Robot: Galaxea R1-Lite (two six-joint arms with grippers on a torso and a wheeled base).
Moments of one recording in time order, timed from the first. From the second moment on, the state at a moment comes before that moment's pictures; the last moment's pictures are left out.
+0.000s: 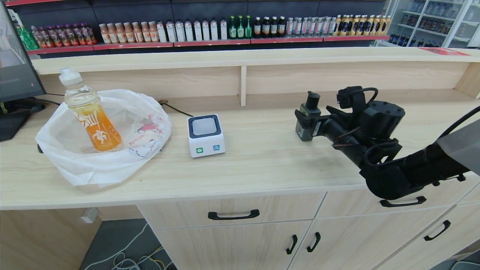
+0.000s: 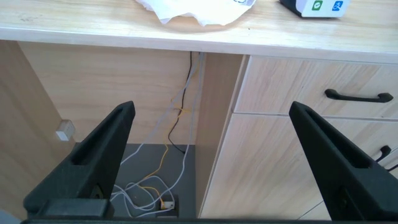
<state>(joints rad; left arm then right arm) 0.00 0.00 0.00 0.00 0.01 -0.02 0.31 2.07 -1.07 -1.18 -0.05 -0.02</state>
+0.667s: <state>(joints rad) 0.00 0.00 0.00 0.00 0.01 -0.02 0.29 2.18 -1.24 -1.11 -0.05 0.00</state>
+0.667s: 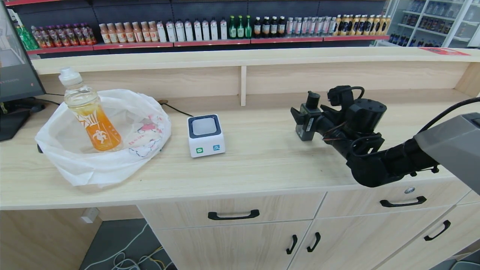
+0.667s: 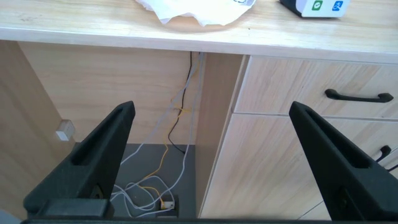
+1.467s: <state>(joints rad) 0.00 0.00 0.00 0.00 0.01 -0.02 0.28 2.24 -1.23 -1.19 -0.05 0.02</state>
